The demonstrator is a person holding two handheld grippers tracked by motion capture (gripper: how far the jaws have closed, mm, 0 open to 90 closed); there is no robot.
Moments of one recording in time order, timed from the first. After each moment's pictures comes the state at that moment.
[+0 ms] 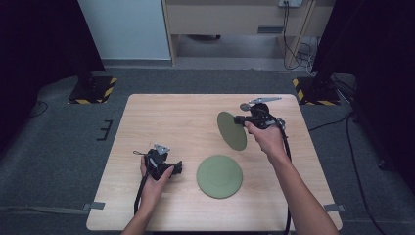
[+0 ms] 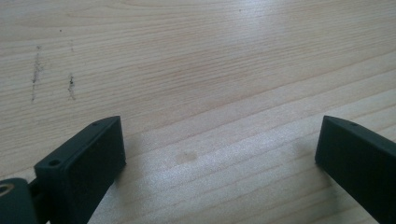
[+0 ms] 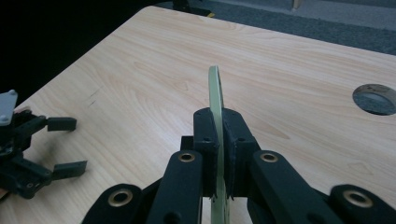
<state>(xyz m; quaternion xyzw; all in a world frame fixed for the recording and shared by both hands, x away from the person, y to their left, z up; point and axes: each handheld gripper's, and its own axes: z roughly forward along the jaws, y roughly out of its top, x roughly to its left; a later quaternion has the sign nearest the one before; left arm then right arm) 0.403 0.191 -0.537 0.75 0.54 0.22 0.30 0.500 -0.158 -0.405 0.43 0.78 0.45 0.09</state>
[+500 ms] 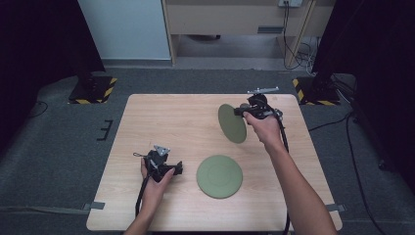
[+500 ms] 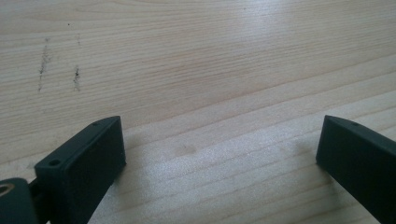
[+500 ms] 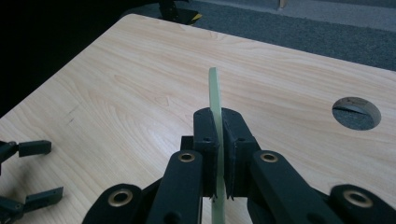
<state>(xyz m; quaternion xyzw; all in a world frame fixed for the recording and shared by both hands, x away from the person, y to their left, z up) 0.397 0.187 -0.537 0.74 0.55 0.23 0.30 0.532 -0.155 -0.399 0.45 0.77 0.44 0.10</state>
